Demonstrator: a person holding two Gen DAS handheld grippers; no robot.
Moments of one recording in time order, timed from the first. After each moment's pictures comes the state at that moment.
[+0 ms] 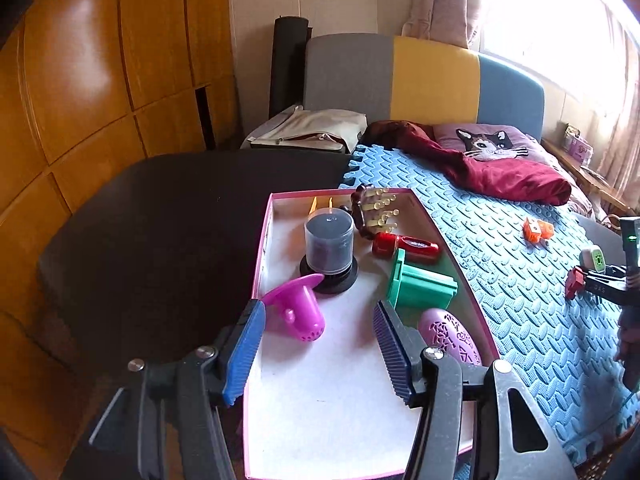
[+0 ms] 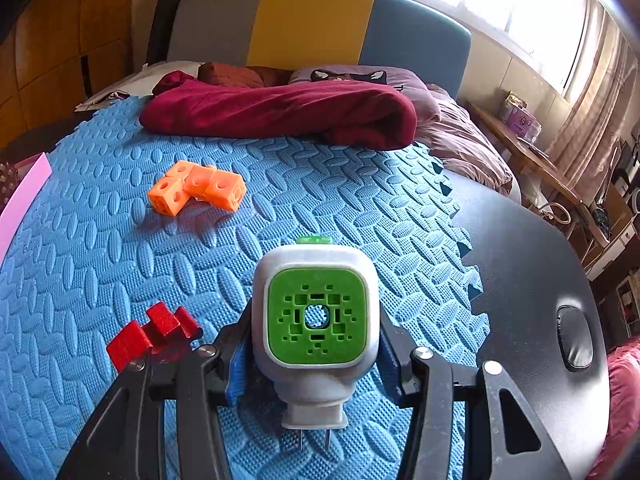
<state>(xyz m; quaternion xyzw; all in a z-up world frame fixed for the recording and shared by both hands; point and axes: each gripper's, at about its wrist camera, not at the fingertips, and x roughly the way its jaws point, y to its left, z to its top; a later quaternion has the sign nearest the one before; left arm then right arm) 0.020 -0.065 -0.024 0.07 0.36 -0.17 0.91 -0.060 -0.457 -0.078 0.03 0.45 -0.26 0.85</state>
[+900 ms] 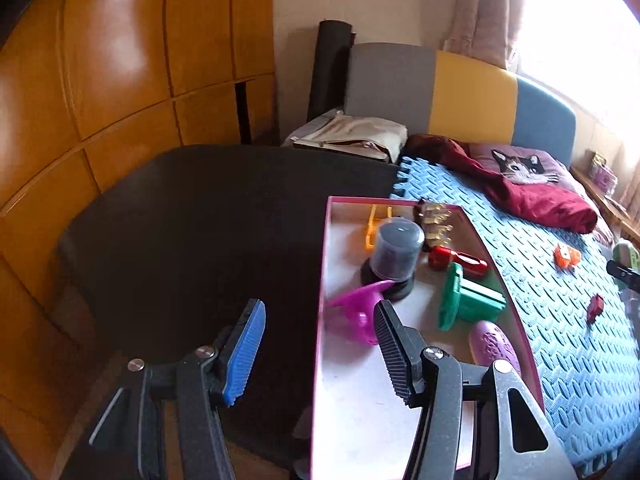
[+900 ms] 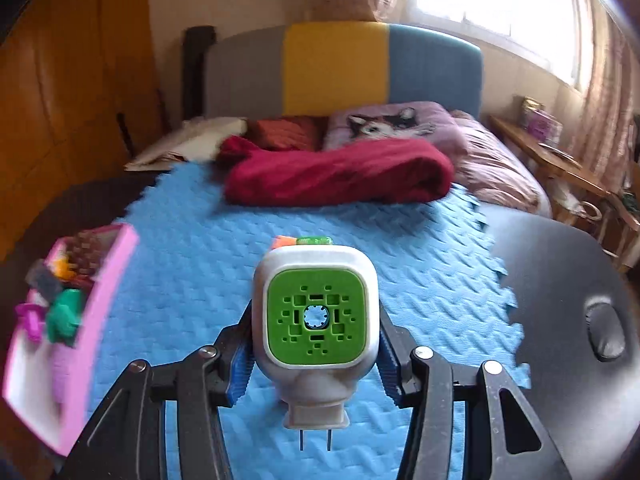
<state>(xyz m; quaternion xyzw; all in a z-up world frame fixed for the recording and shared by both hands) 0.035 -0.018 -0.024 0.04 0.35 -0.12 0.93 -0.054 -0.383 -0.004 0.10 0.37 -0.17 0.91</state>
